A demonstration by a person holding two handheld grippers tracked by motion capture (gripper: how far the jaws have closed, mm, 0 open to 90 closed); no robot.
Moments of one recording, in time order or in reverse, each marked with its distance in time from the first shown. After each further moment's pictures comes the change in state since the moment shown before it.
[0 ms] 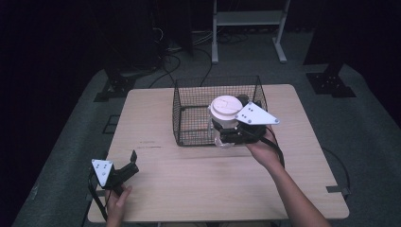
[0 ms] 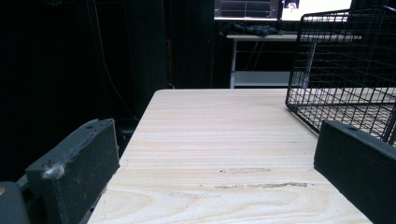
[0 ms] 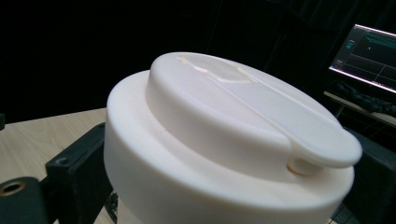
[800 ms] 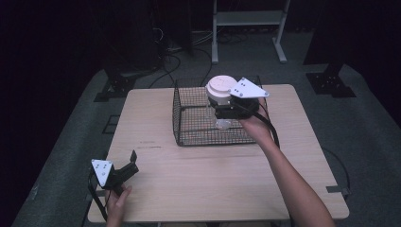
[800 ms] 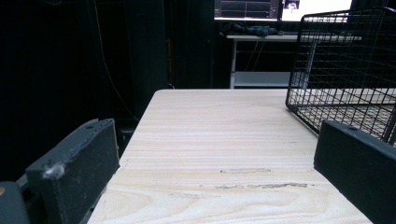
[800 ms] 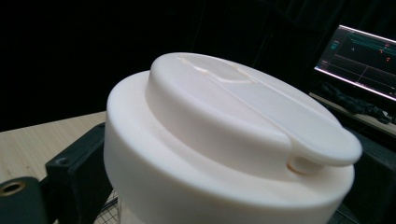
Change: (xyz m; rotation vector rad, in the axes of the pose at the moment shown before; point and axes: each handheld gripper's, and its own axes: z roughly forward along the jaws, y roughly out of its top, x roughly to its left) left arm 0.001 0.000 0.000 -0.001 -0.001 -0.001; right arm -0.032 0.021 0.048 0.012 -0.048 -0.010
